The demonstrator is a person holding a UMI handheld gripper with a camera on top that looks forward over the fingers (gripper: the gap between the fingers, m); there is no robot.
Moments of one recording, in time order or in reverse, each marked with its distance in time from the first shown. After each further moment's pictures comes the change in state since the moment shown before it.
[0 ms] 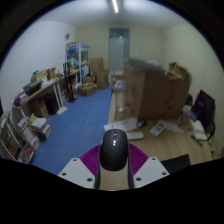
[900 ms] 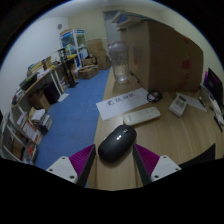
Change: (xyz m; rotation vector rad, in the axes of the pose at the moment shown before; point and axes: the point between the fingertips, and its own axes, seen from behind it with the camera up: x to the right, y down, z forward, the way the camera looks) arm 0.011 0.093 0.162 -0.205 -0.087 0.093
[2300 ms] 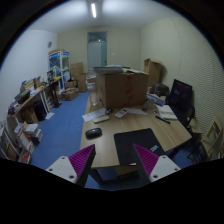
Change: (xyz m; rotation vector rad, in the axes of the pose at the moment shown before) arm 0.070 0.063 -0.380 0.235 0.238 0.051
